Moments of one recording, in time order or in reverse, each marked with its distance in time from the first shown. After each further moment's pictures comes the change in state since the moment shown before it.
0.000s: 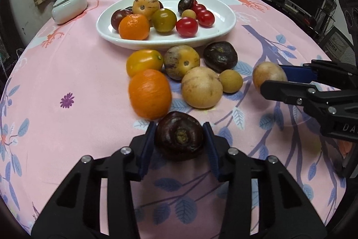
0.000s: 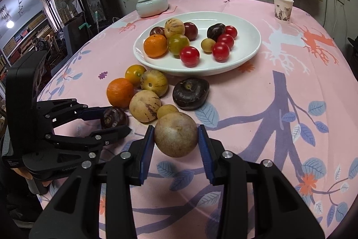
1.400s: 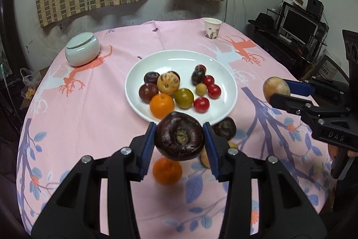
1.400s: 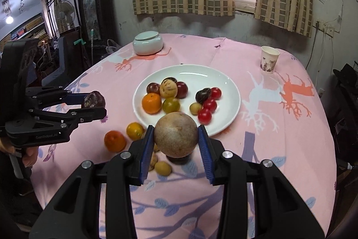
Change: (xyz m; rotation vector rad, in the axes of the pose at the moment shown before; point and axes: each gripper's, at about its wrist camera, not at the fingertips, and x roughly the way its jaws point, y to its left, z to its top) left arm -0.079 0.042 0.085 -0.004 -0.173 -0.024; right arm -0.055 0.015 0.081 -0.066 -0.172 -0.118
